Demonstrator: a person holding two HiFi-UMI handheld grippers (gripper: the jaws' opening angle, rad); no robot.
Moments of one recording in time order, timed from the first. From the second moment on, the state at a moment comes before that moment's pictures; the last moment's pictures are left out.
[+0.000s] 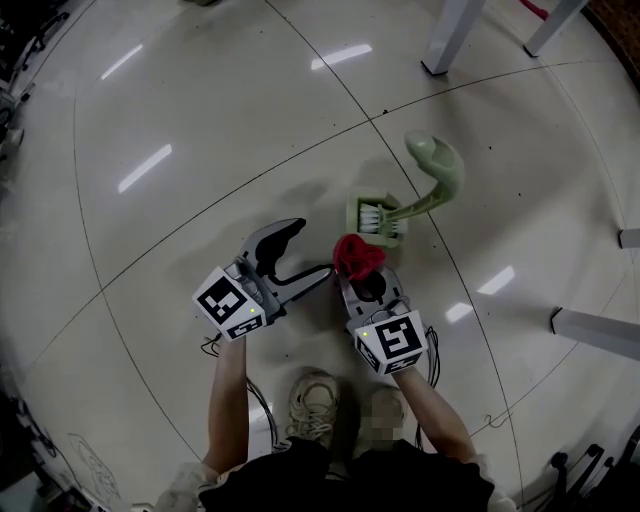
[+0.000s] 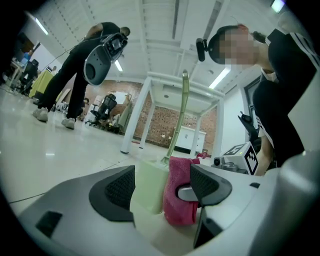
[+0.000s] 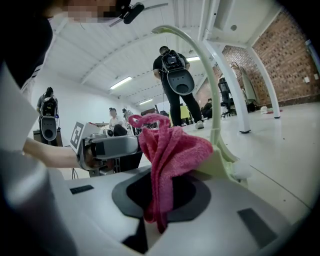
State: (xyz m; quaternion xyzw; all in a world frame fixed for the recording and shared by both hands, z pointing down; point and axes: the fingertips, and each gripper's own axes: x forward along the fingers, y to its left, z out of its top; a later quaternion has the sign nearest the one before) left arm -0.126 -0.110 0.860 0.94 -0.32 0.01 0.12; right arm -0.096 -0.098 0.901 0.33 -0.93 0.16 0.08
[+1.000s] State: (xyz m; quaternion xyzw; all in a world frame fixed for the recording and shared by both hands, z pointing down) left arm -0.072 -0.100 0.691 0.98 -0.16 -0.14 0.05; right arm 0.020 -0.095 0.819 0.41 -0.90 0.13 0.00
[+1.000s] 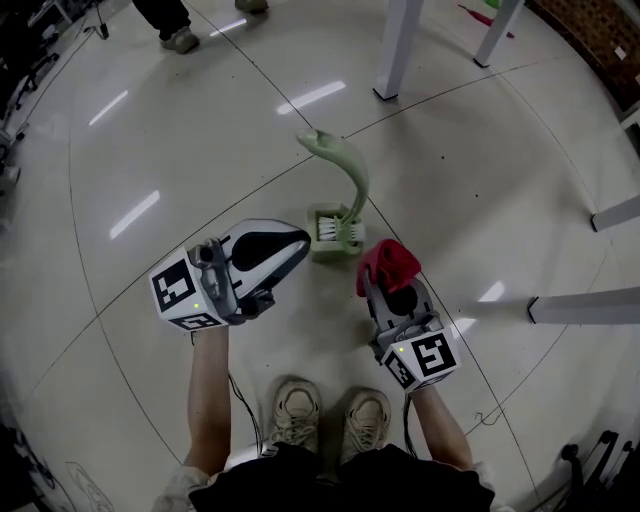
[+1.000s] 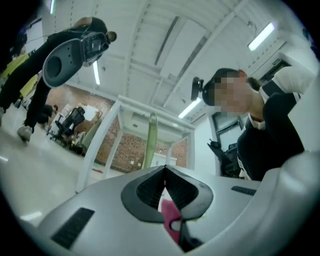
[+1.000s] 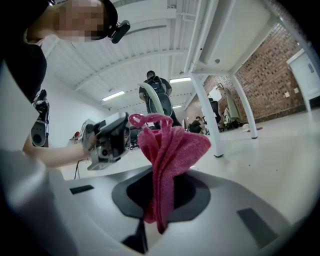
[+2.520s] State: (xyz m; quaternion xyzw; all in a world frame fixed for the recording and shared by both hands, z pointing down) left arm -0.029 -0.208 0.067 0.97 -0.18 -0.11 0.08; right arm 0.073 -0.194 0.170 0.49 -0.86 0.12 -0.03
